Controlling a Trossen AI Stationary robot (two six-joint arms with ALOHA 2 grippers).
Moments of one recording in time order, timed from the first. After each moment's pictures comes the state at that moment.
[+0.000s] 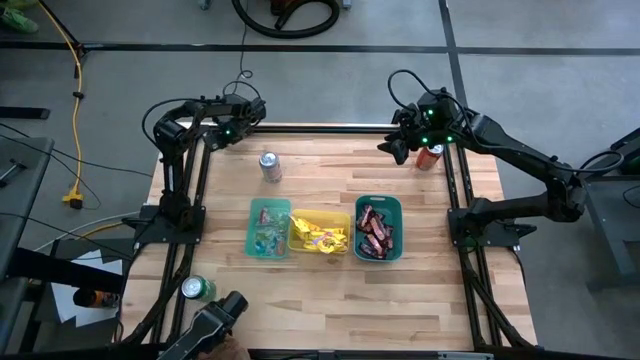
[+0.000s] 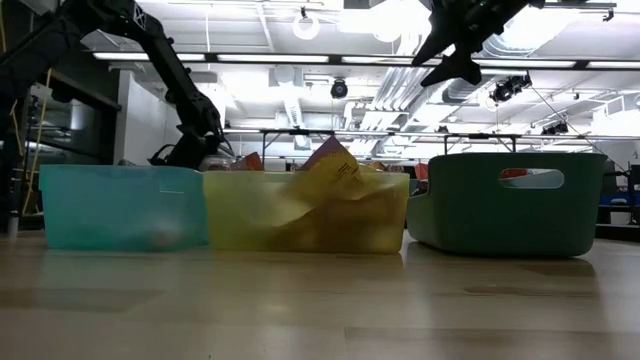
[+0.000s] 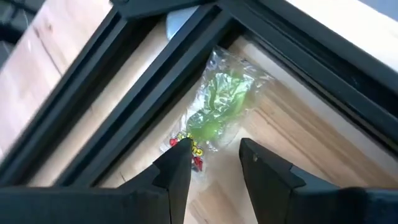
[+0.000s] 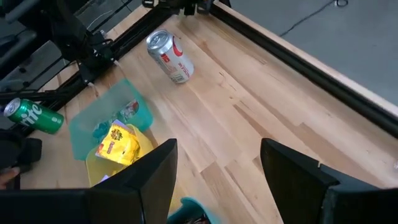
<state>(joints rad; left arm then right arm) 1.03 2.07 1.29 -1.05 -0.55 -1.34 -0.62 1.15 1.15 -0.68 -0.30 0.26</state>
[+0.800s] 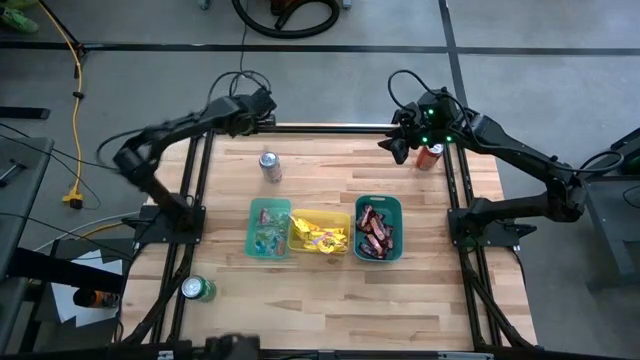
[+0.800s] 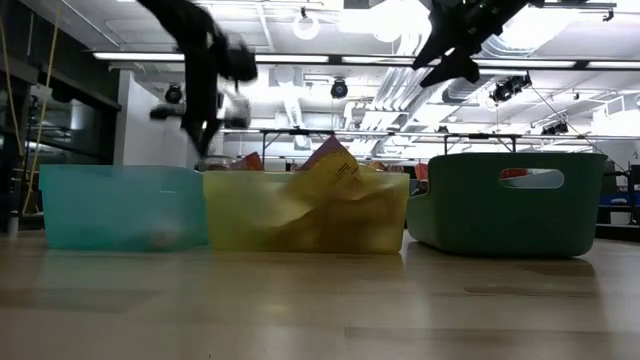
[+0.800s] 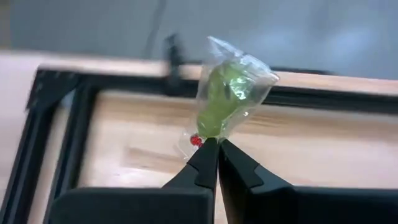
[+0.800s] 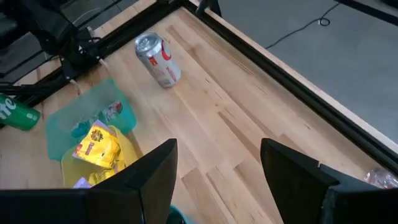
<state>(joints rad) 0.75 1.60 1.26 -0.90 -0.50 -0.83 -0.62 1.15 1.15 -0.66 -0.24 0.17</state>
